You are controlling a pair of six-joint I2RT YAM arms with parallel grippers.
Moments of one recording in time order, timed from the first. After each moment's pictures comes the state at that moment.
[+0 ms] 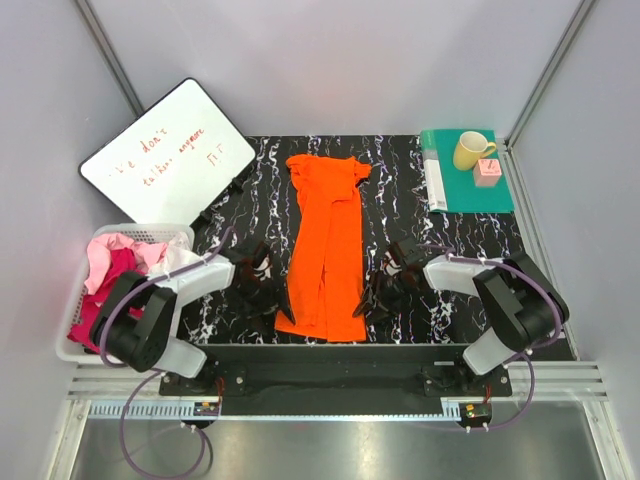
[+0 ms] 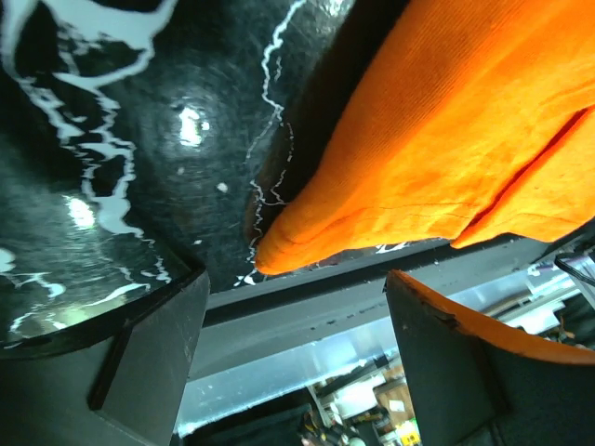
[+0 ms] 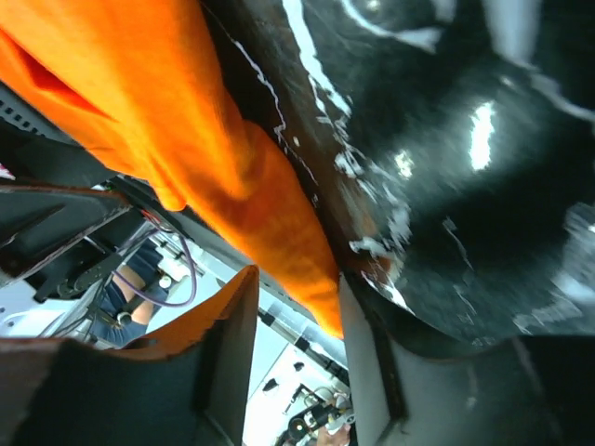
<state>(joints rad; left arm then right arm) -0.48 1.43 0.68 -0.72 0.41 -0.72 0.50 1.56 0.64 -0.31 -0.65 0.92</state>
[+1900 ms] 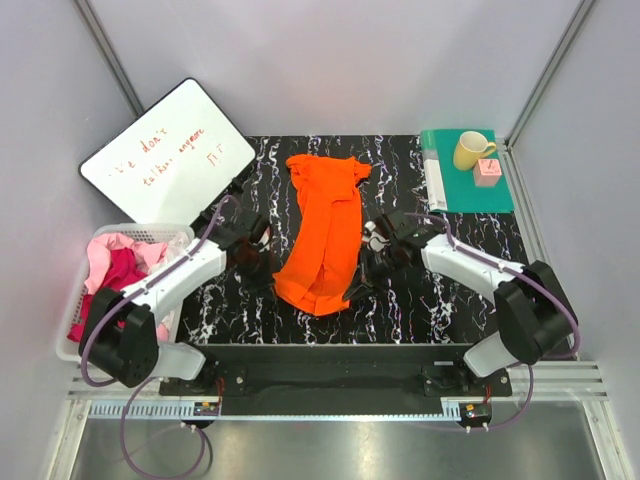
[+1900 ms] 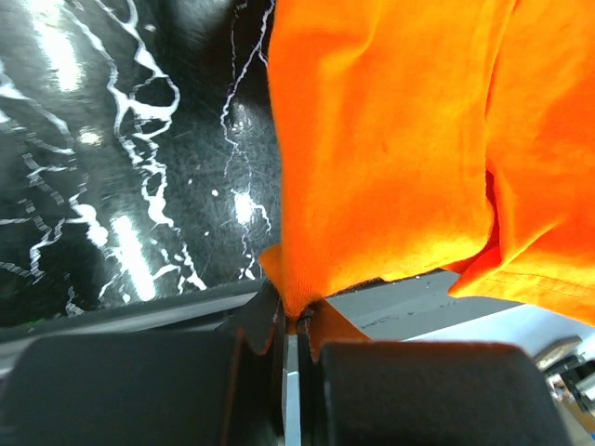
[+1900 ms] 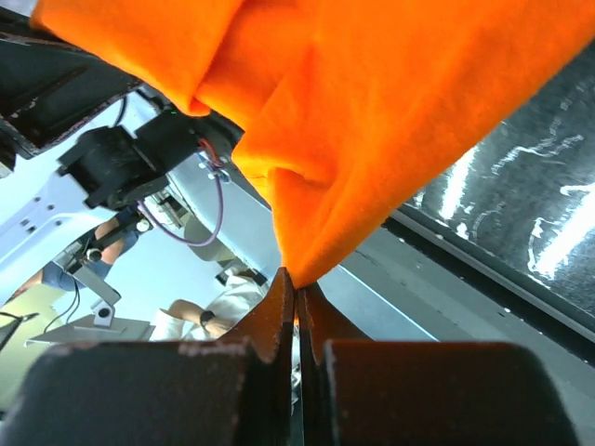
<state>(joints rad) -0.48 1.35 0.91 -0.88 0.24 -0.62 0.59 1.51 0.92 -0.54 -0.73 0.82</state>
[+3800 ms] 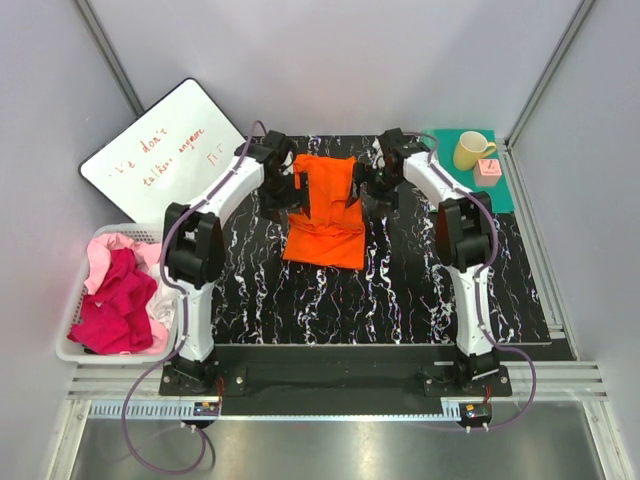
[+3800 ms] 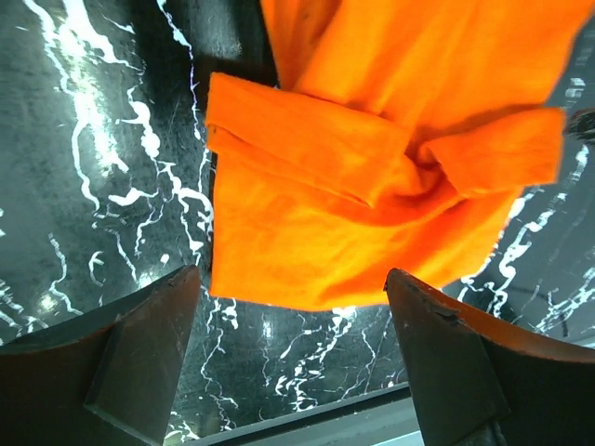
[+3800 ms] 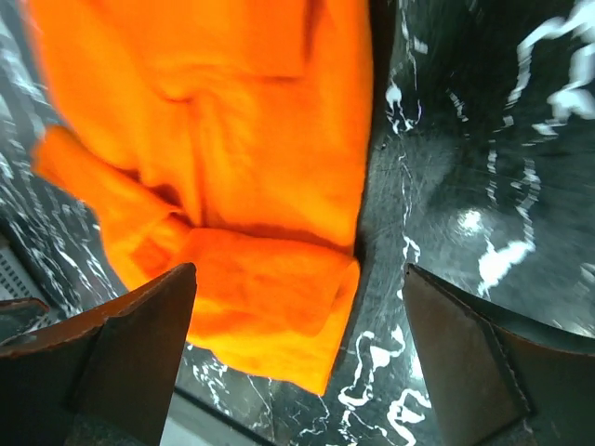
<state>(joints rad) -0.36 2.11 1.87 -1.02 0.19 -0.47 0.30 2.34 2.02 -0.88 -0.40 0.40</state>
